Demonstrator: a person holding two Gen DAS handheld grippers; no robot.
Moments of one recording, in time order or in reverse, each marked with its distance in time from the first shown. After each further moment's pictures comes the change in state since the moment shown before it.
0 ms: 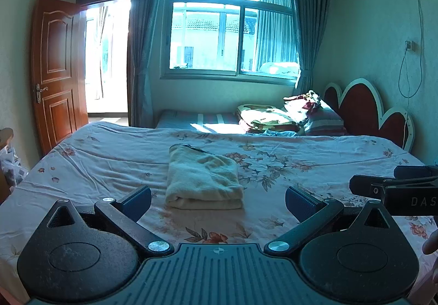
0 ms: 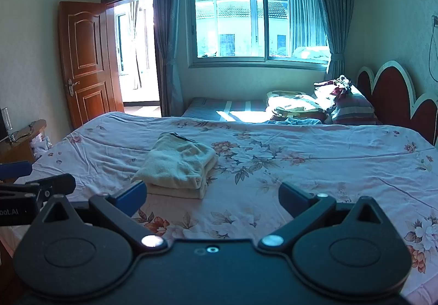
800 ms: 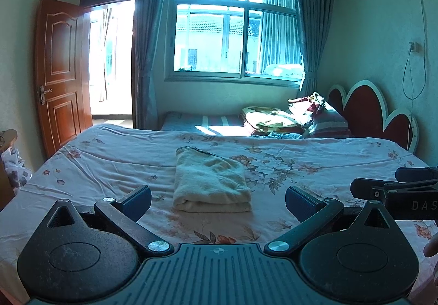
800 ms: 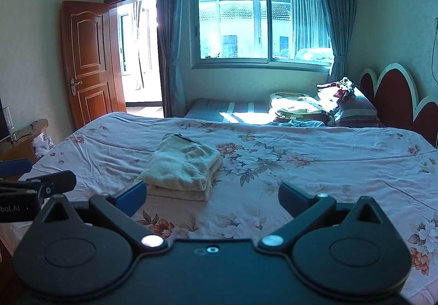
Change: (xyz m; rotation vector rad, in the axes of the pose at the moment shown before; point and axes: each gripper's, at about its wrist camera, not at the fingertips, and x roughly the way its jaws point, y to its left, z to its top) left arm 0.000 0.009 0.003 -0.004 -0.009 0.018; right arm 0.005 0.014 0.001 -0.004 0.001 0.006
